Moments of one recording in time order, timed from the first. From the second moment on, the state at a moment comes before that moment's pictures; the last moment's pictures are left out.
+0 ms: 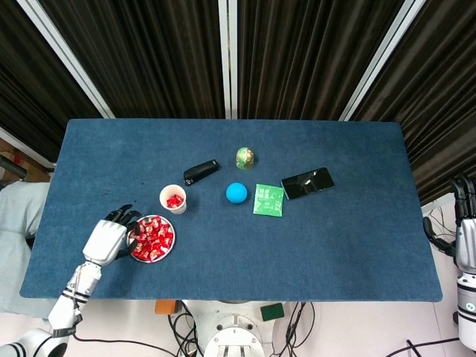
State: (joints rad) left arm -0.31 -1.49 0.02 -1.32 1.59 1.35 0.03; right arm 0.11 -1.23 0.19 -1.40 -1.51 1.67 0.16
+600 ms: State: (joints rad) left arm -0.49 -1.38 -0.15 -1.47 1.51 1.21 -0.04; right arm 0.10 -1.23 0.19 -1.40 -1.52 1.68 0.18
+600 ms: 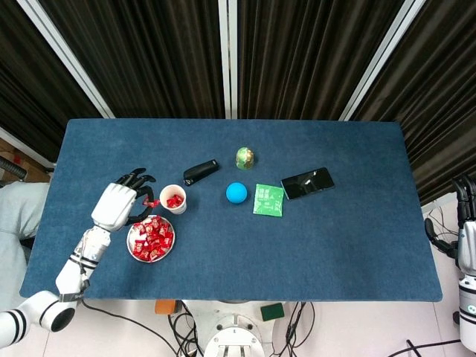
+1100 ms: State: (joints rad) left arm -0.59 -1.50 -0.16 -1.30 1.44 1.08 -0.10; right arm 0.10 -1.23 0.19 -1.39 -1.51 1.67 0.18
